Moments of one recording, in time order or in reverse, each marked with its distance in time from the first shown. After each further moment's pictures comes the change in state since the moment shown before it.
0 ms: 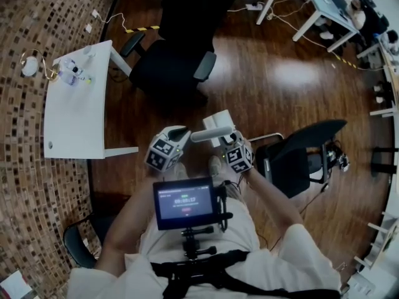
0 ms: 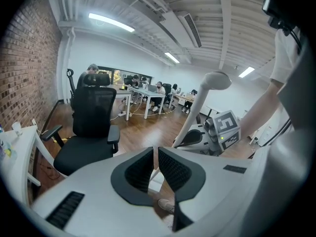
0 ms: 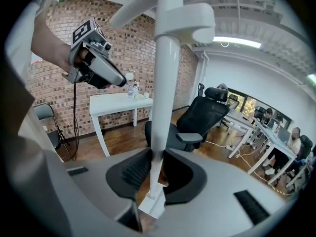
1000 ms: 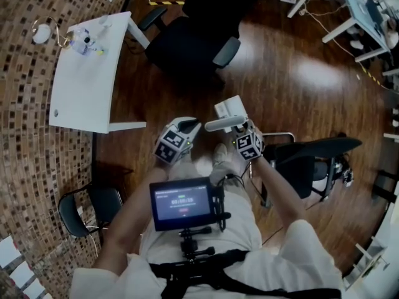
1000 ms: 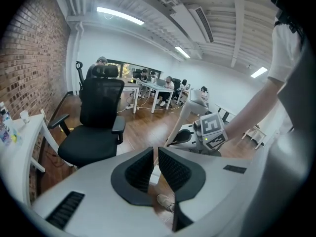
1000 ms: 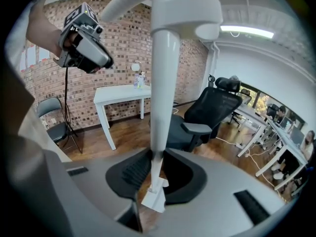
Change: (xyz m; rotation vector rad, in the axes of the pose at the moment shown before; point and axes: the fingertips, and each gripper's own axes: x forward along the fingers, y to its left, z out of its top) left arm 0.024 0.007 -0.026 -0.079 0.078 0.085; right arm 0.061 -0.025 -0.049 -0.047 0.070 0.110
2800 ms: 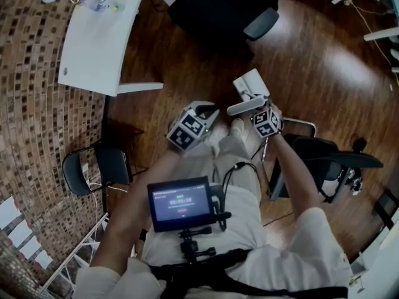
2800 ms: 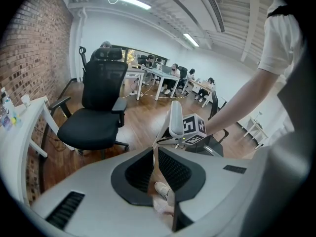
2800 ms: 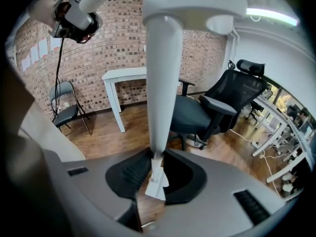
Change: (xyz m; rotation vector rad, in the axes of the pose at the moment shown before) left arm 0.044 0.002 -0.061 -0.066 0.137 0.040; right arm 0.107 0.004 -0.094 -0.117 0.125 0.158
